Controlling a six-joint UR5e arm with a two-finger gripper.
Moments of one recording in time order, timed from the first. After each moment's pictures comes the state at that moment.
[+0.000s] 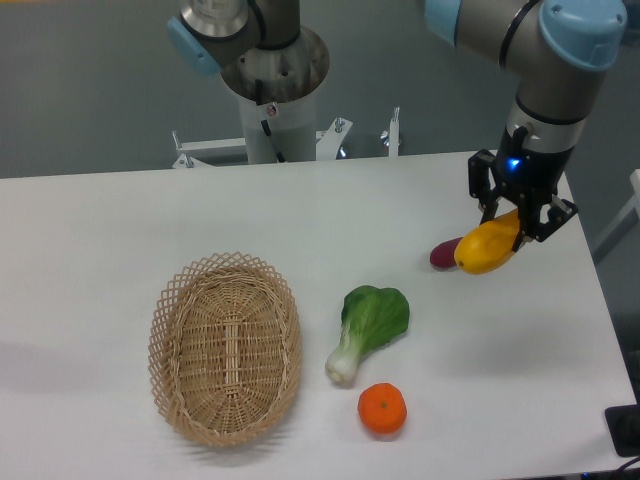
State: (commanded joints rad) arm 2.75 -1.85 -1.41 -1.31 1.43 1.61
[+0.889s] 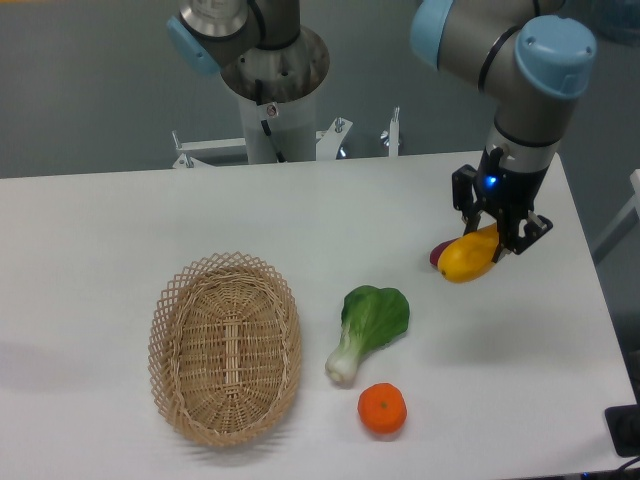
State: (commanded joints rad) arm 2.72 -1.88 -1.54 -1.10 1.43 1.61
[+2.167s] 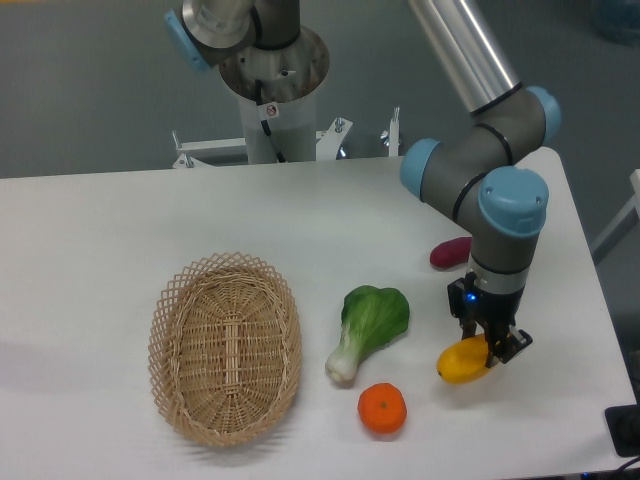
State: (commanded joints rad) arm 2.65 -2.16 -1.56 -0.75 1.44 1.68
